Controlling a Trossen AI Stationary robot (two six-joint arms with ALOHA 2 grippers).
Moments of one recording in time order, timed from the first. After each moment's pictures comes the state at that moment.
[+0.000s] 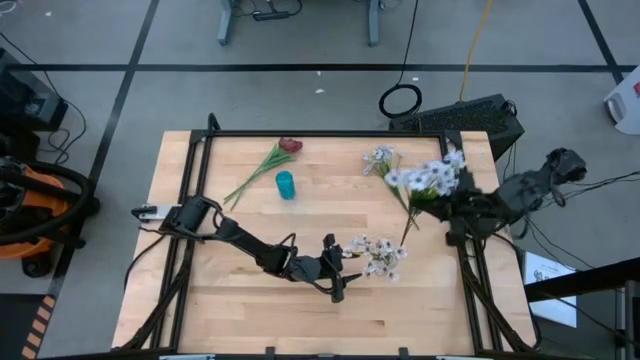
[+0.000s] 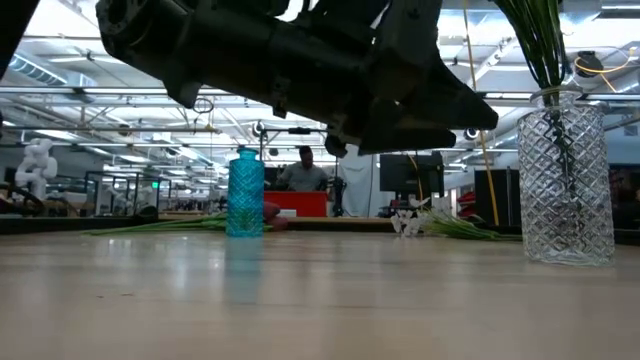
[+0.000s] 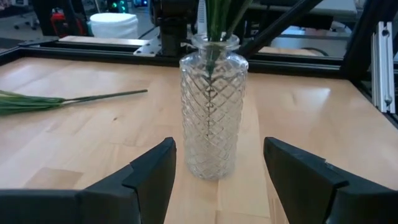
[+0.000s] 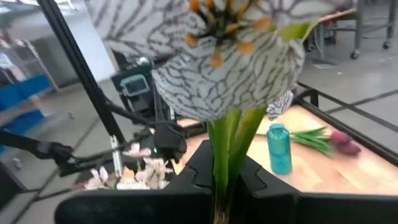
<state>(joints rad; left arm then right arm) -0.36 2.14 1.15 0.76 -0.45 -0.14 0.55 0.63 0.82 -0.29 0.65 0.39</state>
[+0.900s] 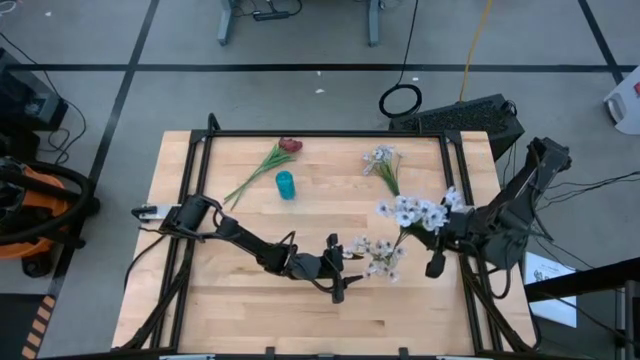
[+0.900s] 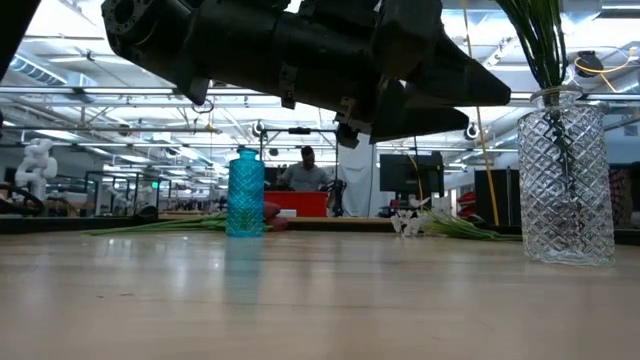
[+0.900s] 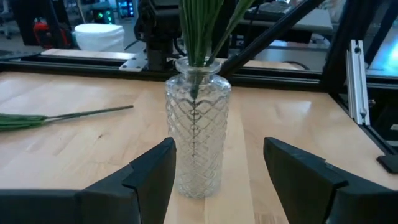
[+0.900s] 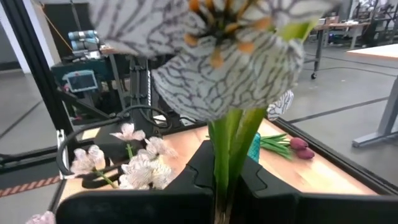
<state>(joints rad) -0.35 2.14 1.16 0.81 -0.38 -0.11 0.87 0.92 0.82 -0.14 1.18 0.37</state>
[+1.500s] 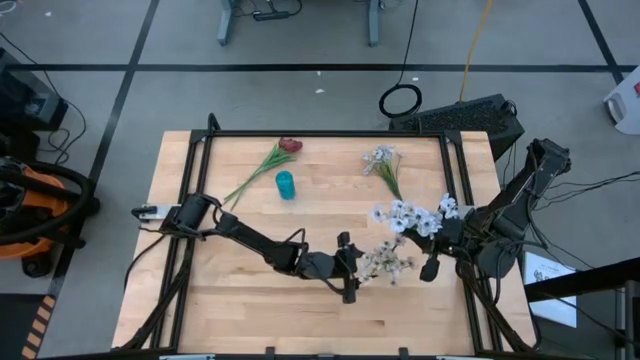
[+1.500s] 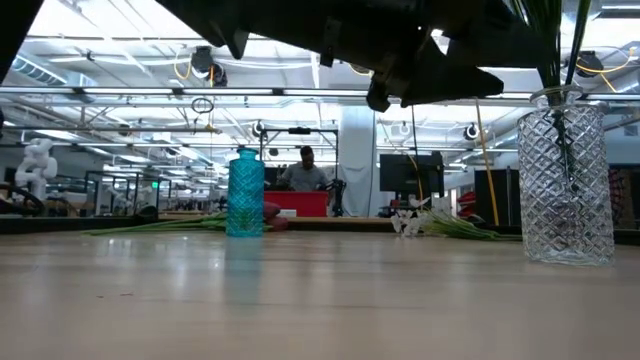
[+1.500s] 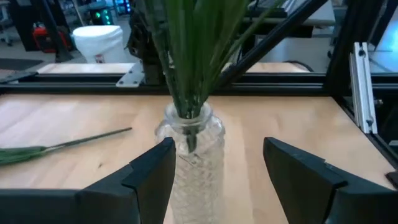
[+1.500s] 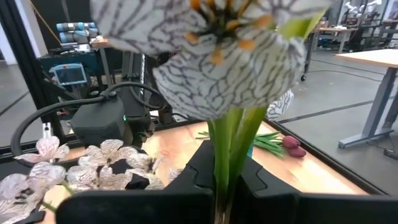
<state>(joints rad) -0.33 2.14 1.34 0.58 -0.37 -0.06 0.87 0.98 0.82 -0.14 1.22 0.38</state>
